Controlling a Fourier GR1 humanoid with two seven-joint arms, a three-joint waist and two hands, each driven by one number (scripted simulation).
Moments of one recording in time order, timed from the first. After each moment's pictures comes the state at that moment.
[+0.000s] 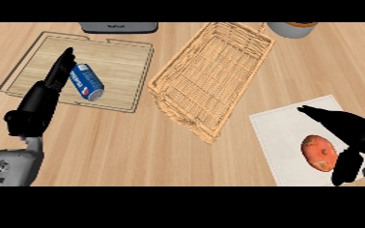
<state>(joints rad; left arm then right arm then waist) -0.19 0.39 -0.02 -1.54 -0.02 0.01 -0.02 -0.12 -0.65 0.14 -1.56 0.63 0.72 0.25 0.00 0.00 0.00</state>
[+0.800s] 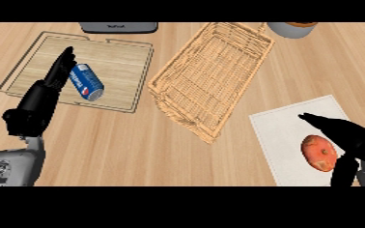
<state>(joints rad) -0.20 0.32 0.04 -1.57 -0.09 -0.06 0.01 -0.08 -0.57 0.09 -1.48 0.80 0.70 0.14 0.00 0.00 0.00</state>
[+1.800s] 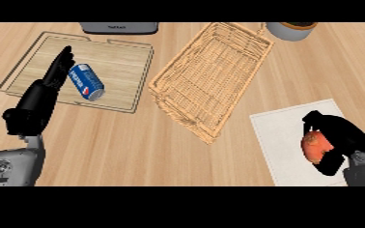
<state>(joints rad) -0.20 0.29 0.09 -1.56 -0.13 -0.09 0.00 -0.09 -0.47 0.03 -1.35 0.95 0.44 0.07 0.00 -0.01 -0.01</state>
